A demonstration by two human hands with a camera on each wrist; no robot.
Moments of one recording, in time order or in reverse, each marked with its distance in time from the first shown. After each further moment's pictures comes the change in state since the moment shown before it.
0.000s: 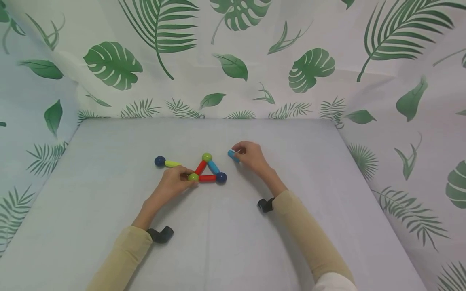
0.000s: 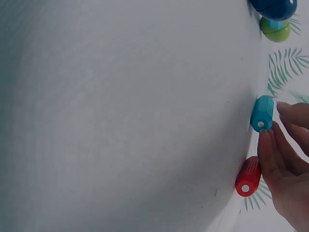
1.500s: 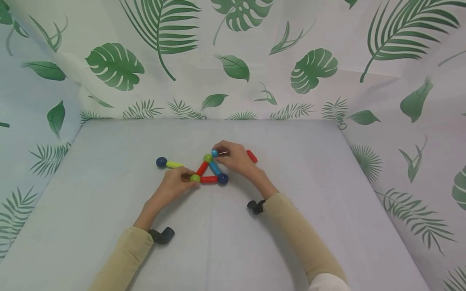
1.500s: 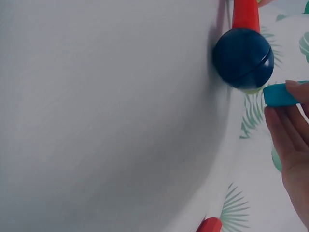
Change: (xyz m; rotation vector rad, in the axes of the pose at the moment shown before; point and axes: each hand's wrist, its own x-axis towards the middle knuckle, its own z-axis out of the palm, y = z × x) left_hand 0.001 0.001 -0.001 -0.025 -0.021 -0.051; right_hand -0.001 -0.042 0.020 0.169 -0.106 -0.193
